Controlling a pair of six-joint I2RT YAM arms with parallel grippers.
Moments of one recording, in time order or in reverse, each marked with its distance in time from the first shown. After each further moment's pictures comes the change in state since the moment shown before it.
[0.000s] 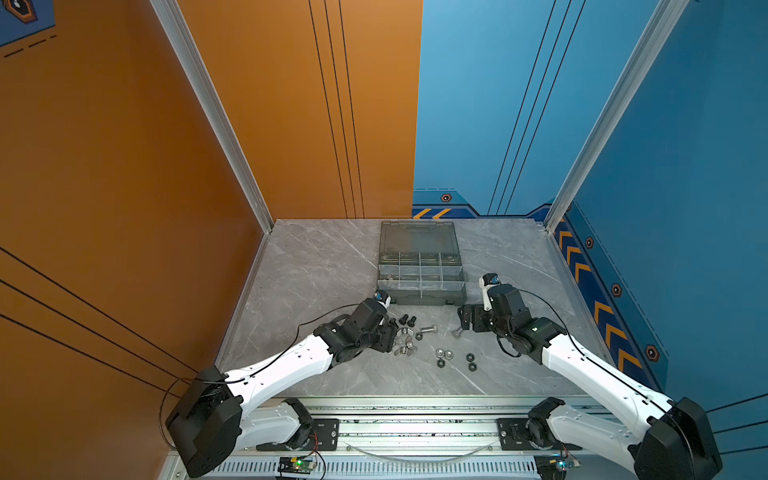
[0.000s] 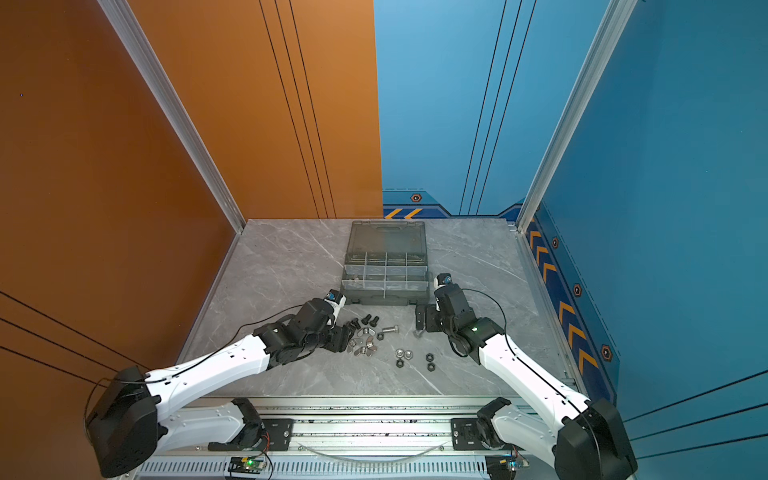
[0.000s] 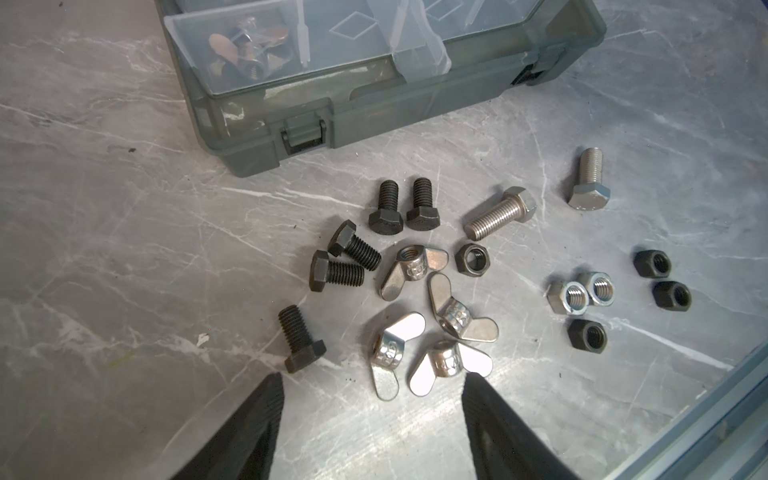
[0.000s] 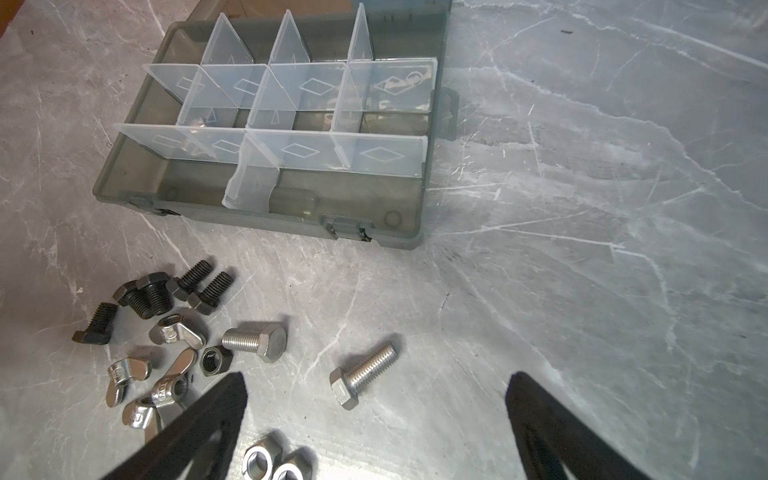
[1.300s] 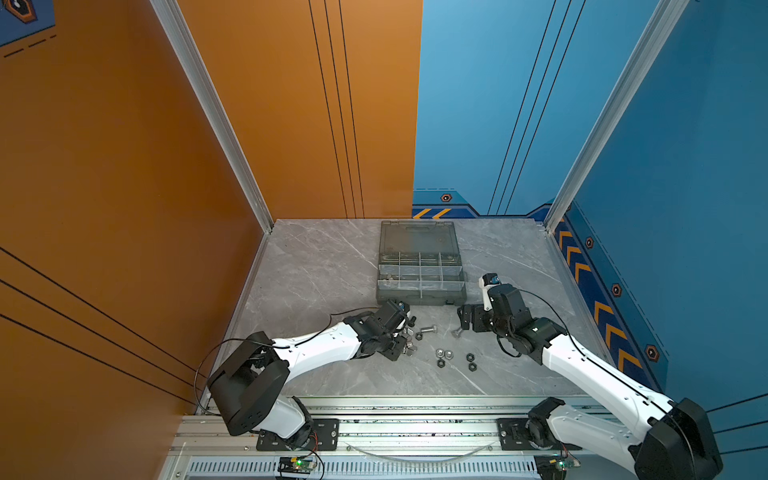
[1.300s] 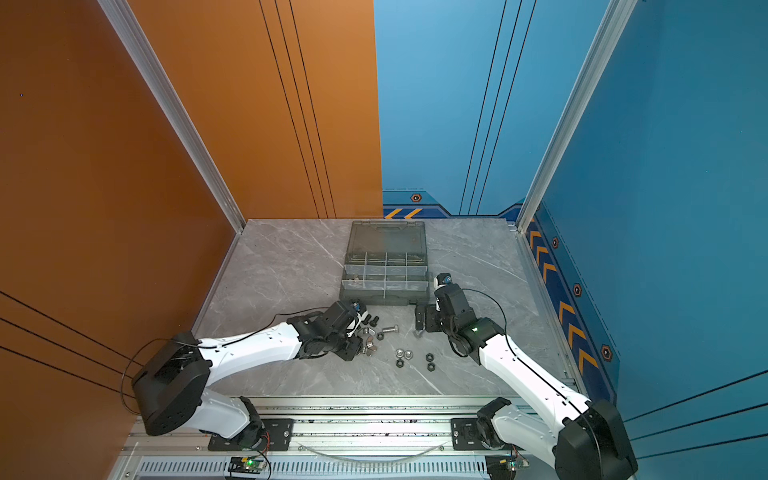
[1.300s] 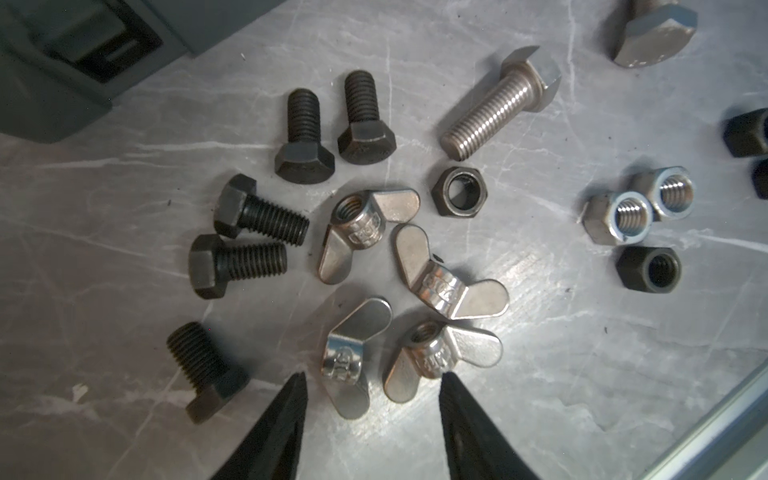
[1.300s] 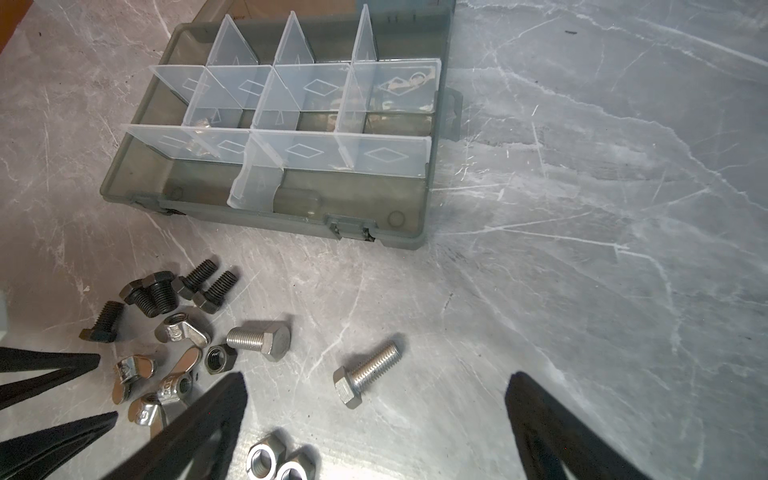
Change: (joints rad) left arm -0.056 0.274 0.103 -0.056 0.071 0.127; right arm 0.000 -0.006 0.000 0.000 -0.006 0.000
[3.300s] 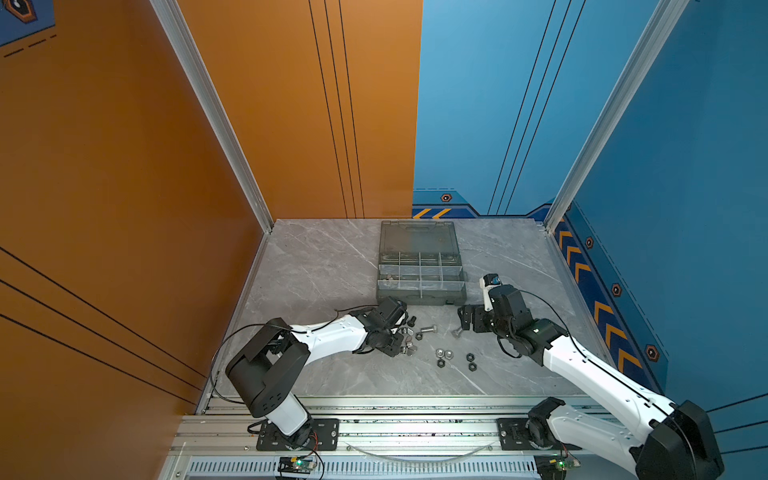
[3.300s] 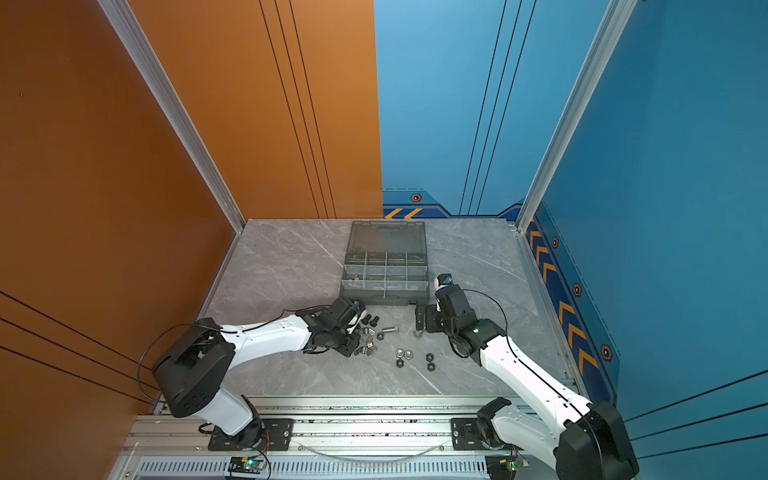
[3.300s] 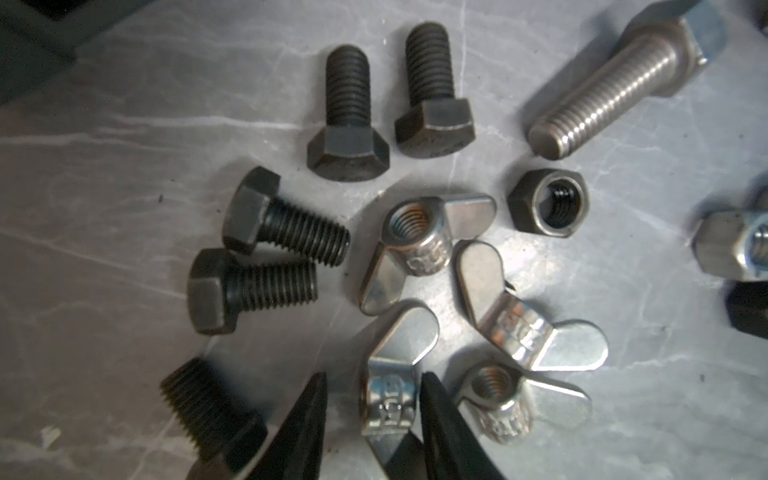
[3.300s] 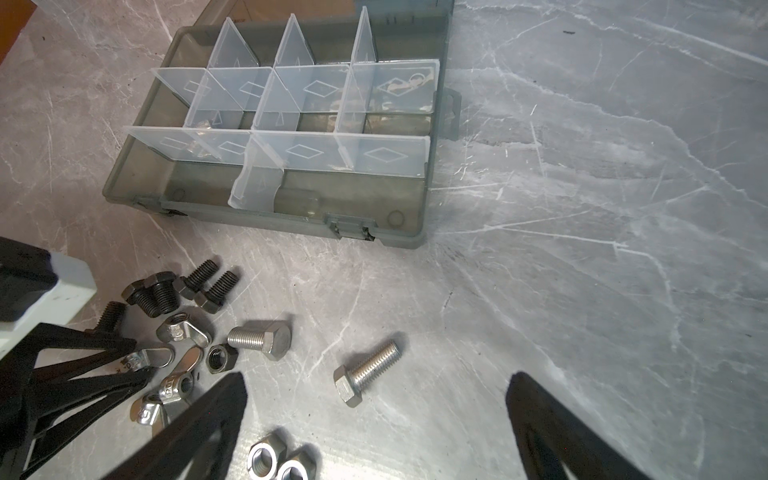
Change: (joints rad) left arm 0.063 0.117 0.033 0.006 0.024 0.012; right arm 0.000 -0.010 -0.008 0.002 0.000 0.008
